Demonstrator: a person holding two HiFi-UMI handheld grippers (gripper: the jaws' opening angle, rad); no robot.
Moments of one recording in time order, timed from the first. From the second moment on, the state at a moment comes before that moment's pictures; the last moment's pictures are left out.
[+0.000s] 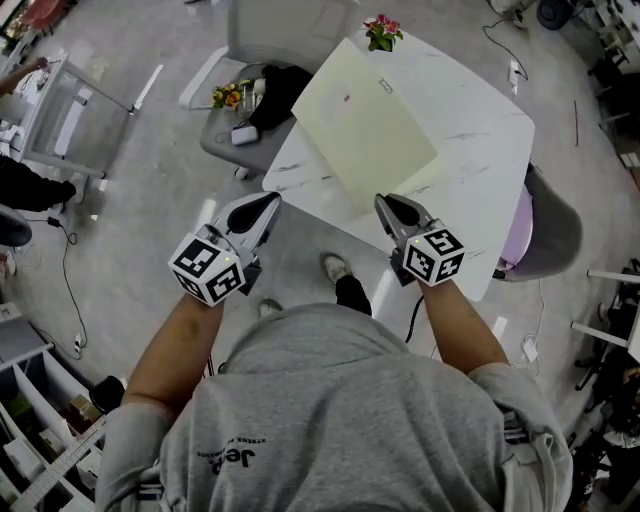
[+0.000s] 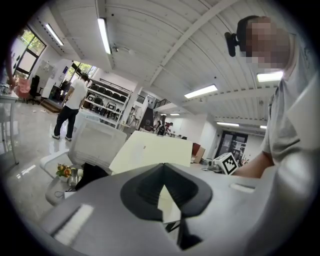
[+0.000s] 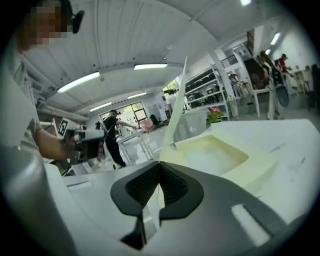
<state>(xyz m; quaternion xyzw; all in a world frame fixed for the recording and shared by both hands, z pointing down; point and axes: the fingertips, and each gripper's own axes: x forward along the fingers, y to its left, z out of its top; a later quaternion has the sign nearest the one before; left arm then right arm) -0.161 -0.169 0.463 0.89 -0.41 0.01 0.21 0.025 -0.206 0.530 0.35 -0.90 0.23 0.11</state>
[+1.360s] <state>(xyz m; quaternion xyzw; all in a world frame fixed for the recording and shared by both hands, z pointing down) -0.322 -0.045 0.459 0.78 -0.59 -0.04 0.21 -0.093 -0.162 0.648 0.17 -0.84 0.01 0.51</state>
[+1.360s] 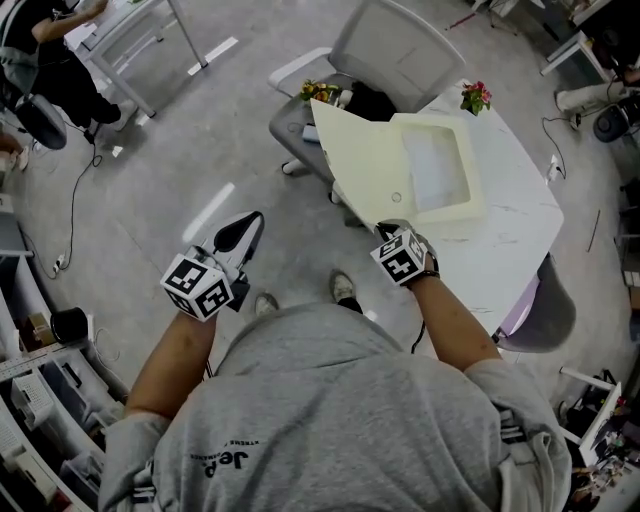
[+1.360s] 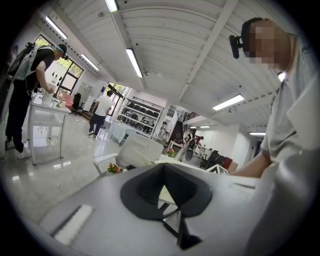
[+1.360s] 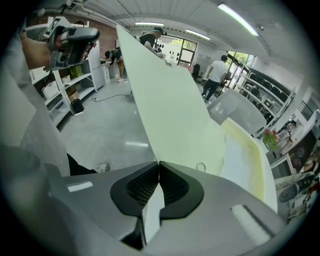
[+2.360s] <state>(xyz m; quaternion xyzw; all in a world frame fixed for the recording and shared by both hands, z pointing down) -0.339 -0.014 0.465 0.76 -0.62 -0.03 0.22 -0.123 -0.170 0.691 0.05 -0.81 0.32 0.49</state>
